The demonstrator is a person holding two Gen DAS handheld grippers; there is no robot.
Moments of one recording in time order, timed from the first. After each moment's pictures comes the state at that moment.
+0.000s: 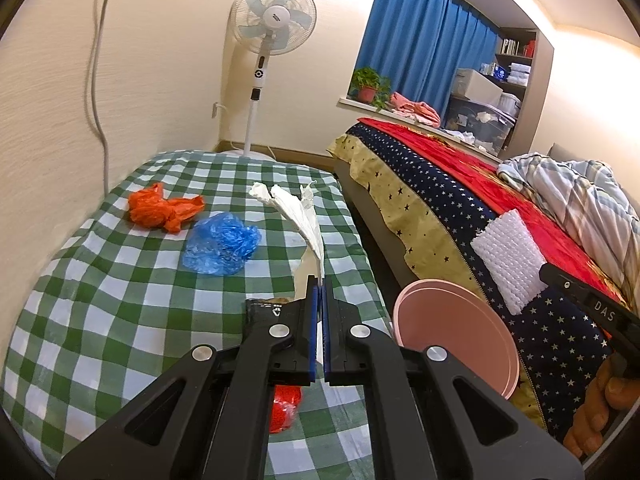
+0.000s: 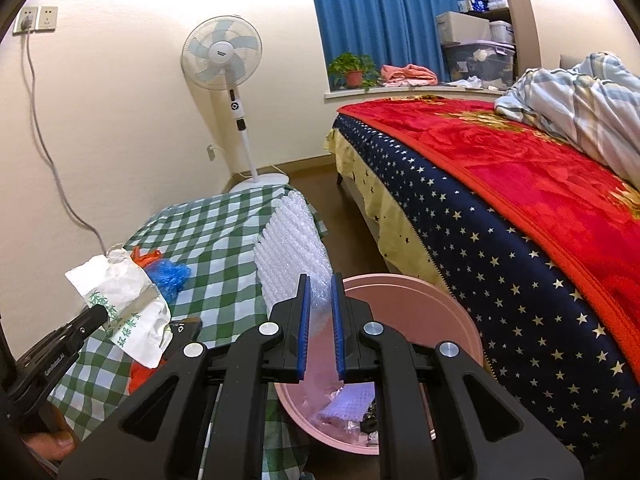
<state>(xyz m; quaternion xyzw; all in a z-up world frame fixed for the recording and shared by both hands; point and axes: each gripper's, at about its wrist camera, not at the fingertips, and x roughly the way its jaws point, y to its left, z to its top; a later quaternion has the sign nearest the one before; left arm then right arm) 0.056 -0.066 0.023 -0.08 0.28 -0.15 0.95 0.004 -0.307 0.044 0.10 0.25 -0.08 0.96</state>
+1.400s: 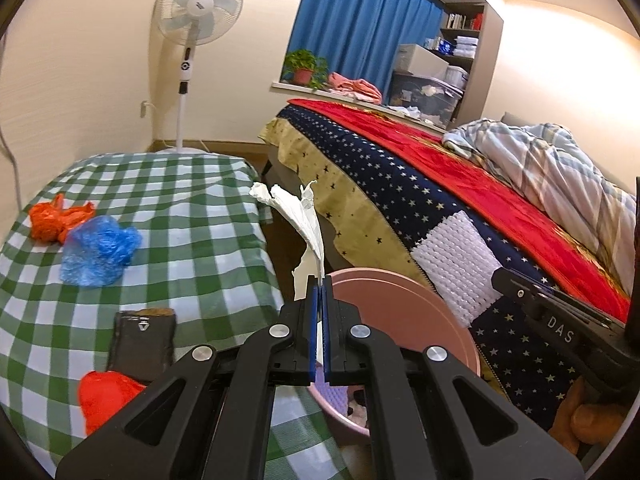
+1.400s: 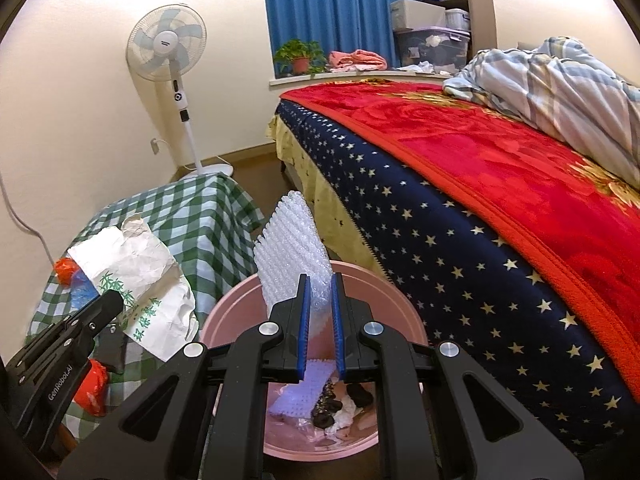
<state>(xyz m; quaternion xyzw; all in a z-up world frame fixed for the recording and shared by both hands) 0.076 -0.174 0.005 -0.05 0.28 -0.26 0.92 0.012 -0.348 0.017 0.10 0.28 -0.18 0.94</state>
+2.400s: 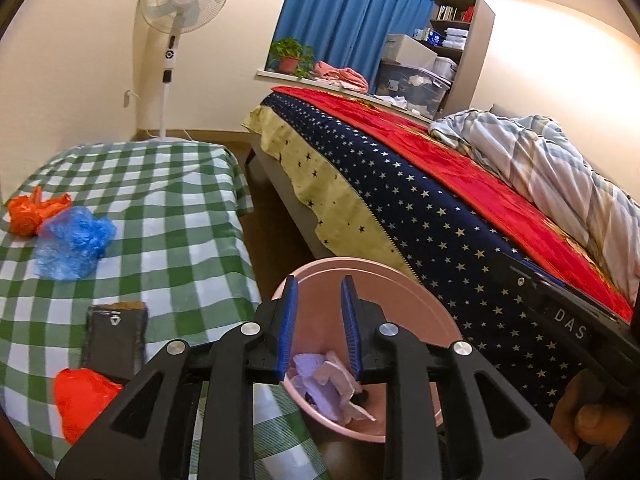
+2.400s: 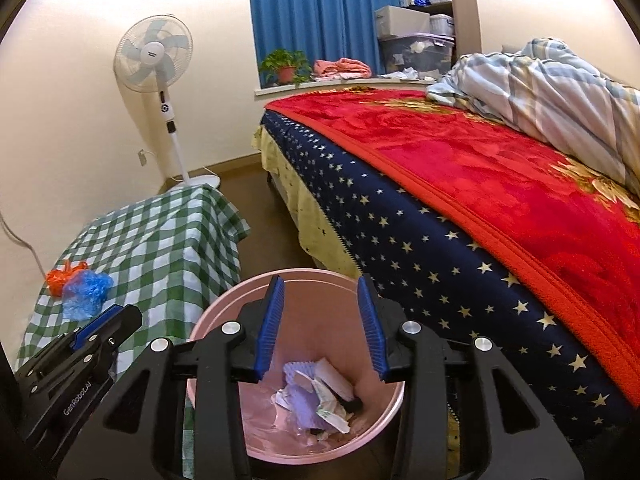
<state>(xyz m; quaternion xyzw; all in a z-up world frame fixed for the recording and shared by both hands) 0.080 -0.183 0.001 -0.05 0.30 -0.28 0.91 0.002 -0.352 0.020 0.10 0.26 -0.20 0.94</state>
